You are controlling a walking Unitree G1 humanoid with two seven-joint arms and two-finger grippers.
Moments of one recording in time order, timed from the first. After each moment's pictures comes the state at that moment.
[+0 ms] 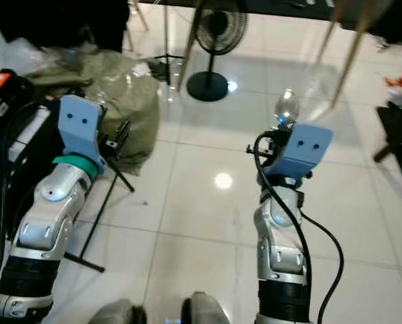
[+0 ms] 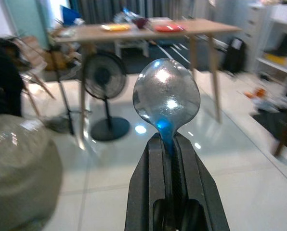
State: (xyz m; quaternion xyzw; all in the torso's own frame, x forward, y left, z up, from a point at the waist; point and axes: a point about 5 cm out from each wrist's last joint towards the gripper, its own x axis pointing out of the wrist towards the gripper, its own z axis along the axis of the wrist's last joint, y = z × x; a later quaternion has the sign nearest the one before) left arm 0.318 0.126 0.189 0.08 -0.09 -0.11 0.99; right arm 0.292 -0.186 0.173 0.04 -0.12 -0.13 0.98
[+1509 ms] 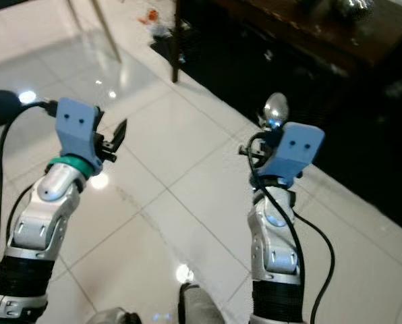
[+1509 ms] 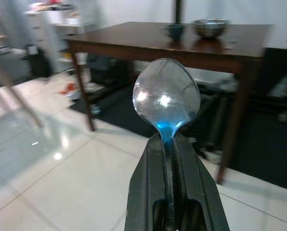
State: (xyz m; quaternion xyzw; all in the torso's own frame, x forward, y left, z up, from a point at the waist) left arm 0.318 0.125 0.183 0.07 -0.07 -0.11 0.99; right arm 0.293 -0.182 0.170 0.04 -0.11 -0.11 0.99
